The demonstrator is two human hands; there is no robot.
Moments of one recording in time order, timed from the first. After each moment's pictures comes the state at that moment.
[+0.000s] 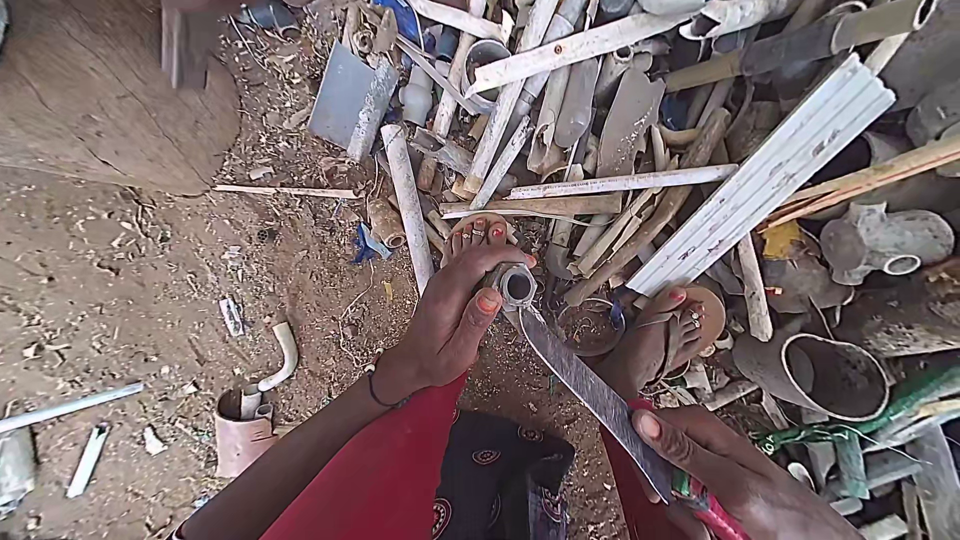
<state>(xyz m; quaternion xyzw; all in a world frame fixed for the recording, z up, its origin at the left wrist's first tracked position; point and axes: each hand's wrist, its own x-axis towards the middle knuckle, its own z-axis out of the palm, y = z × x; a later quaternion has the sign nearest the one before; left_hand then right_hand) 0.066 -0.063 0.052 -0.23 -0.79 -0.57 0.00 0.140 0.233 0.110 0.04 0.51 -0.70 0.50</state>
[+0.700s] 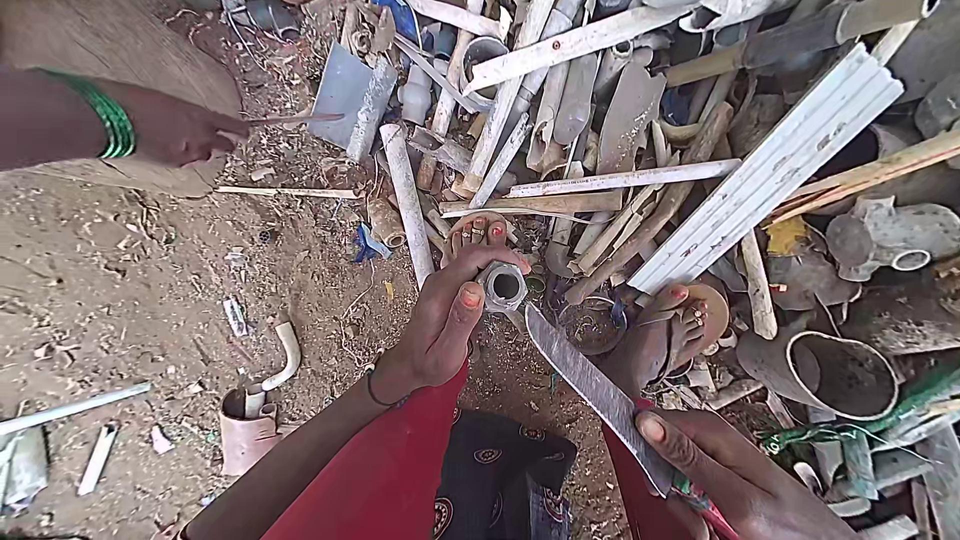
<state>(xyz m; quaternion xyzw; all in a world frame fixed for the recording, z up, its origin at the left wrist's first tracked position) 0.070 -0.063 0.053 -0.19 -0.75 -0.63 -0.03 0.145 0.236 0.112 0.02 0.58 -0.67 0.46</state>
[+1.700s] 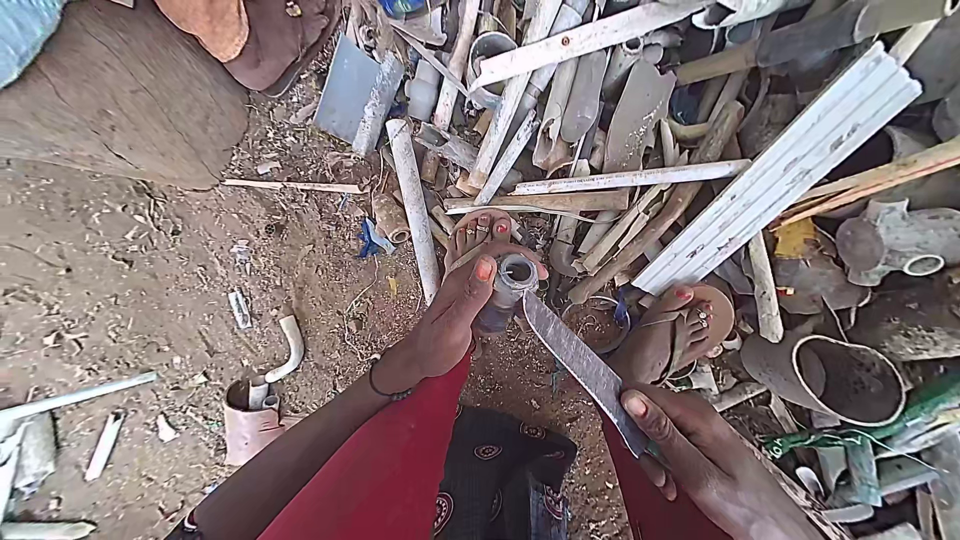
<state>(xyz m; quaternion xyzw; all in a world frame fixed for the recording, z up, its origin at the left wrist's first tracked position) 0.073 -0.058 0.052 -0.08 -0.64 -0.74 -0.17 0.154 0.219 0.084 -0.04 0.68 -0.66 0.31</state>
